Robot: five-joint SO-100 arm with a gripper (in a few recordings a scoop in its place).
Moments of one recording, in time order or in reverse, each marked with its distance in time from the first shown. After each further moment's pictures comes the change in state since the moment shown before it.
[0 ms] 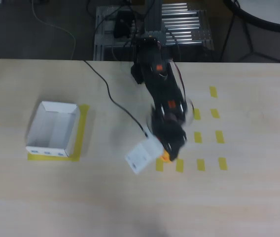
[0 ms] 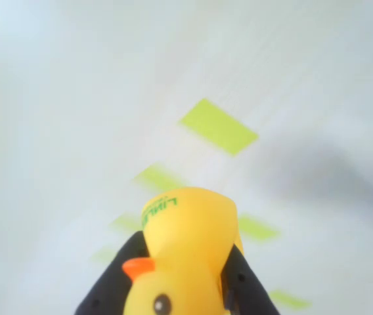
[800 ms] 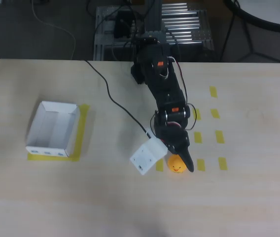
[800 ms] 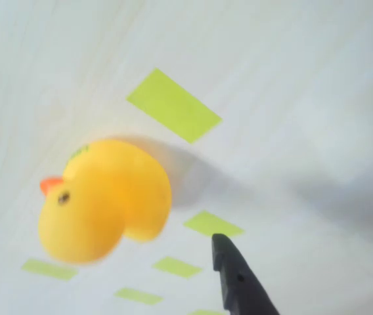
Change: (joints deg) arm -3.2 -6.3 8.7 -1.0 -5.5
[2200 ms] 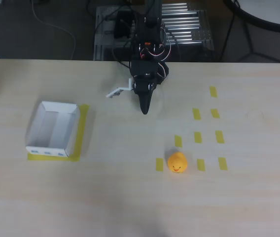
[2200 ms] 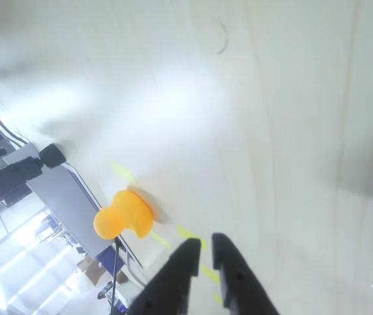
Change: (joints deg) arm 15.1 141.1 132.0 -32.2 40.3
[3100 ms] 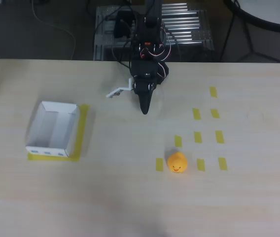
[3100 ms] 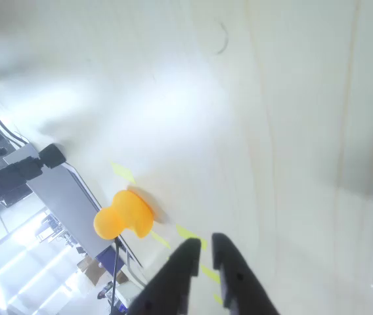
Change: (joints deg) arm 0.0 0.0 0.0 0.3 0.0
